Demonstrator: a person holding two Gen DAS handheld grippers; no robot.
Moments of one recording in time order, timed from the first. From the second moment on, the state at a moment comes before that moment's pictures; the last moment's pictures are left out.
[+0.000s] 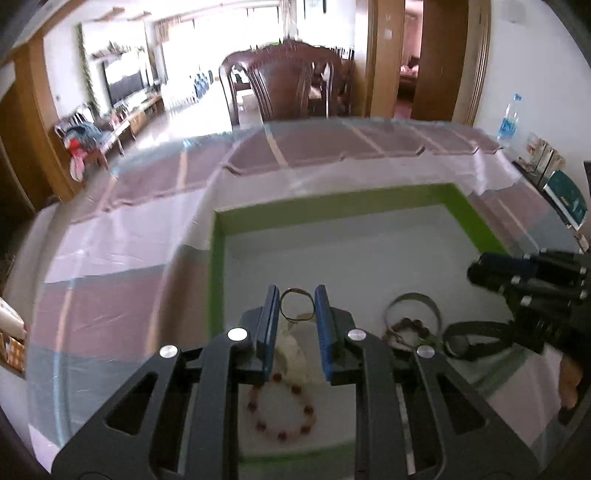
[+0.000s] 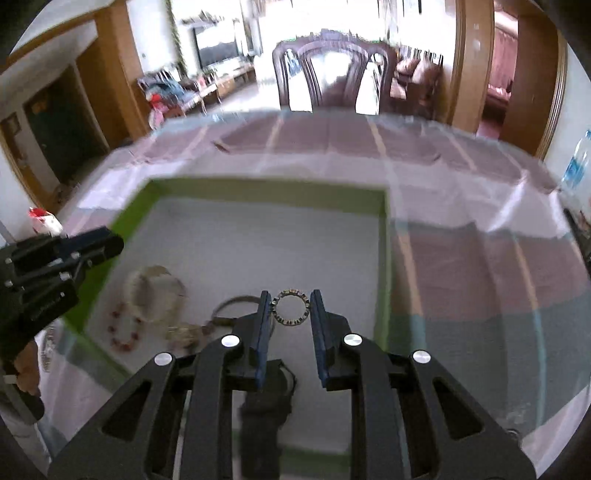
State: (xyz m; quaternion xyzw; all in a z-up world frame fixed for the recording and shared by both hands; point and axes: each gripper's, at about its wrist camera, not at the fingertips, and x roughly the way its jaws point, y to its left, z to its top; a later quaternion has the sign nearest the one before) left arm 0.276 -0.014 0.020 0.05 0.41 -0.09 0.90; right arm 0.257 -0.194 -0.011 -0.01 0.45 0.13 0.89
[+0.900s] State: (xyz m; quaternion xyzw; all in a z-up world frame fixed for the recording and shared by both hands) left arm 0.136 -0.008 0.044 0.05 0.29 -0.07 0.95; right arm 0.119 -0.190 0.024 -0.08 0.31 0.07 0.94
